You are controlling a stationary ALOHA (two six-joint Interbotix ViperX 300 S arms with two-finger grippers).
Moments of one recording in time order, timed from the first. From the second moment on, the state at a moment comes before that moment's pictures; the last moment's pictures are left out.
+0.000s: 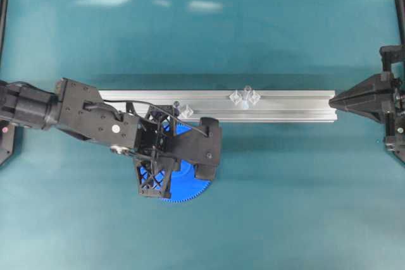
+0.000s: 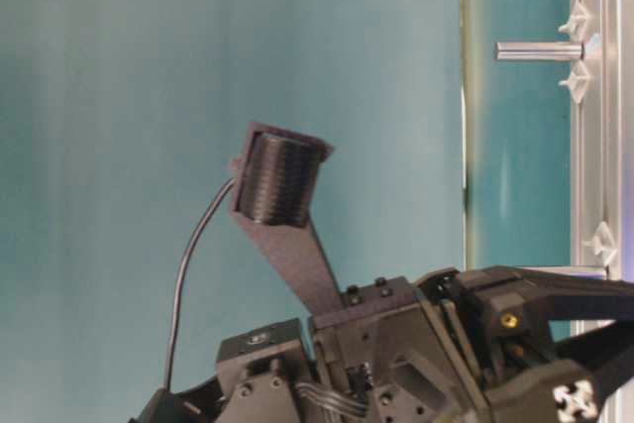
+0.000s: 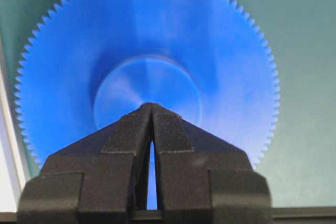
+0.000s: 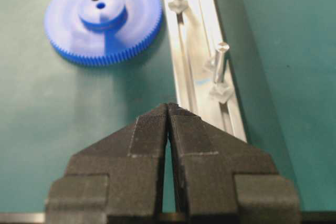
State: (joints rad) left arm -0.14 0.17 0.38 0.02 0.65 -0.04; right arm -0.05 -1.03 1.25 0.02 0.19 0.08
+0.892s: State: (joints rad) left arm -0.14 0.19 0.35 0.02 0.68 -0.05; right arm -0.05 -1.06 1.27 0.02 0.21 0.08
